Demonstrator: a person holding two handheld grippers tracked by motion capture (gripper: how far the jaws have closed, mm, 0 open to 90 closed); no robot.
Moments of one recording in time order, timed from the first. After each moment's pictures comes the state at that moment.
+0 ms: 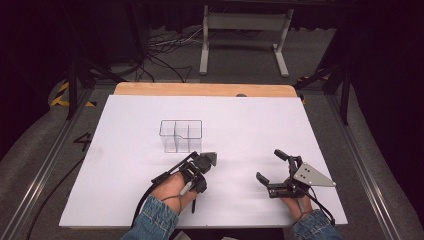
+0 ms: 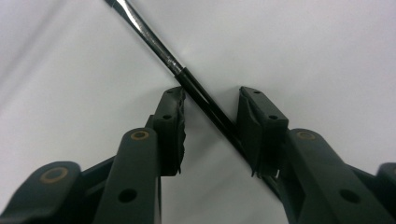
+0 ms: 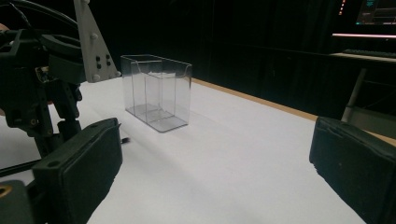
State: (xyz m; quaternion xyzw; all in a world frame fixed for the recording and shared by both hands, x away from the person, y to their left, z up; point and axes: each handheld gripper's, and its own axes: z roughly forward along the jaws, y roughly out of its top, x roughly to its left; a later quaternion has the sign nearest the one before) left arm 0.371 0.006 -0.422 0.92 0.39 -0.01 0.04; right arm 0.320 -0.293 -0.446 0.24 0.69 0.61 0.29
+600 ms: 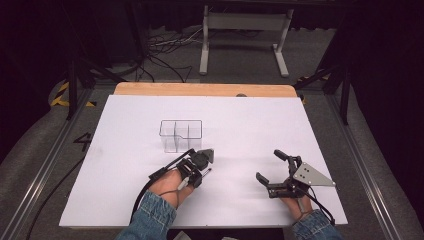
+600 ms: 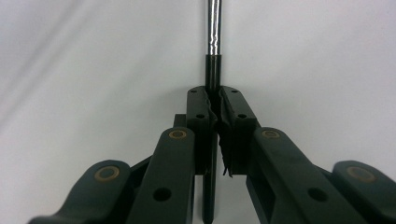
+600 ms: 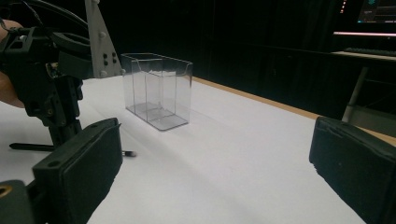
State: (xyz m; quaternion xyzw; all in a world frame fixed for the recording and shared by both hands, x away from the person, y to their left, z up) left arm 0.379 0.013 -0.422 0.92 0.38 -0.02 0.04; right arm 0.320 -0.292 -0.446 0.24 0.69 0.61 0.29
